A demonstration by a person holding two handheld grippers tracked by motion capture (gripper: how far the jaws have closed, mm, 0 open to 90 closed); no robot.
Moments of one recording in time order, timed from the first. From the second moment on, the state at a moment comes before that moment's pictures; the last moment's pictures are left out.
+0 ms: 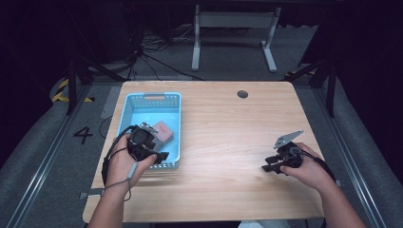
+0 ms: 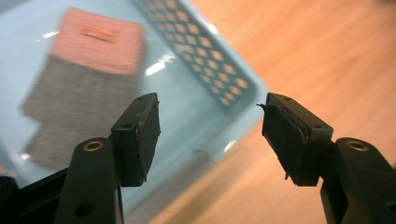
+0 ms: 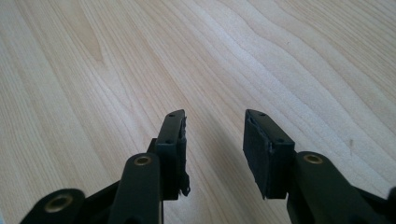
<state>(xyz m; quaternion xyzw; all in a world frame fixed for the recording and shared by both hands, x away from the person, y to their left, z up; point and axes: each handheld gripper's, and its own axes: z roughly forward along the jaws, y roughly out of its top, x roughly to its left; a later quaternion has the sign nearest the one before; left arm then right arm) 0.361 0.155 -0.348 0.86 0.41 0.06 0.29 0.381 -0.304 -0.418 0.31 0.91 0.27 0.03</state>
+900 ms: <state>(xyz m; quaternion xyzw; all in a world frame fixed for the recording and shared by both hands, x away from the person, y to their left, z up) 0.330 0.108 -0.393 0.92 0.25 -0.03 0.30 0.381 -0.305 -0.420 0.31 0.91 0.27 0.03</state>
